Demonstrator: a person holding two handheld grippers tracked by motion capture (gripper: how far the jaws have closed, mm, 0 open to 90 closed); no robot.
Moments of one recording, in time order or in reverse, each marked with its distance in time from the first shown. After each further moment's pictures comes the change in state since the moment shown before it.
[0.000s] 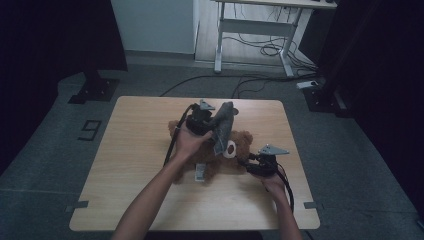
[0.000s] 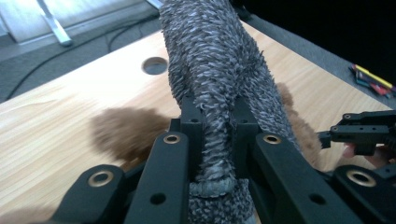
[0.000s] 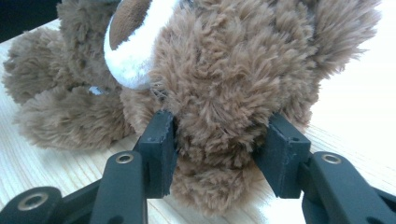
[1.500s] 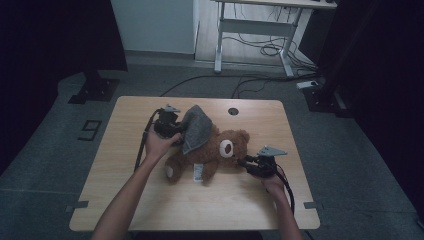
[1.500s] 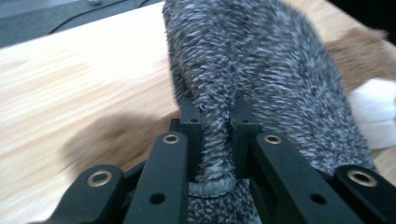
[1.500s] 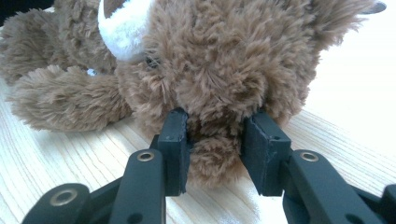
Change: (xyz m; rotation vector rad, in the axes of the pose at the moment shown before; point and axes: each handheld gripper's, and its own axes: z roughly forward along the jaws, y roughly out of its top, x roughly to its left) left arm 0.074 -0.054 -0.029 0.046 0.063 -0.116; right arm -0.001 -0.005 0.004 0.030 0.019 -0.028
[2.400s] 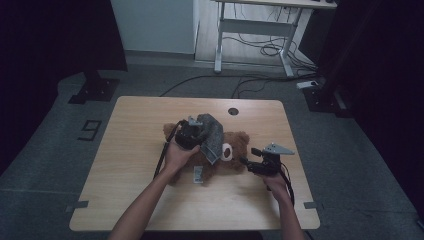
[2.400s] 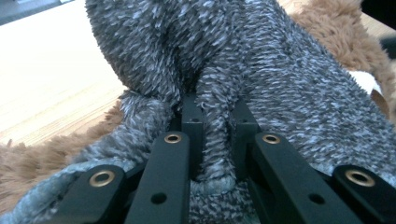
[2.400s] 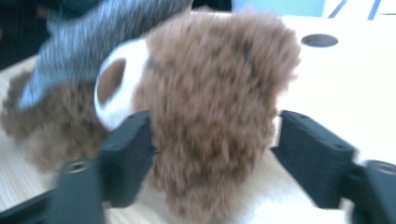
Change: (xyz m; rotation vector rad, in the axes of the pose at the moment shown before) left arm -0.046 -0.022 0.031 0.006 -0.026 0.065; right arm 0.007 0.019 -0.019 -0.108 -0.075 0.075
